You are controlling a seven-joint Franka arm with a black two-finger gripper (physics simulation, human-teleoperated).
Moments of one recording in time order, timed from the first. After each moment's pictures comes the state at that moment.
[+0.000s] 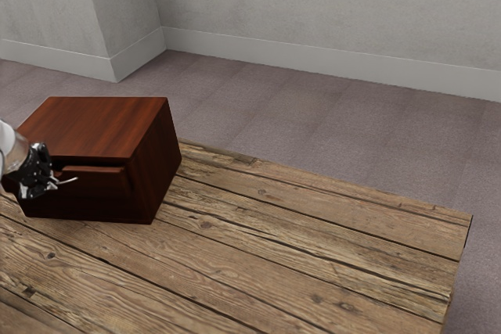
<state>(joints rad) 0.23 -0.33 0.31 -2.69 0.08 2.86 -1.51</state>
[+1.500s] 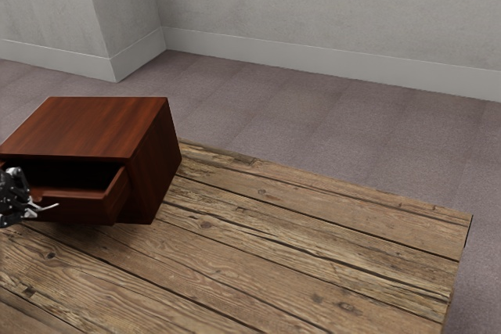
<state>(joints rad) 0.30 -0.63 0.33 -2.89 0.09 2.71 -1.47</state>
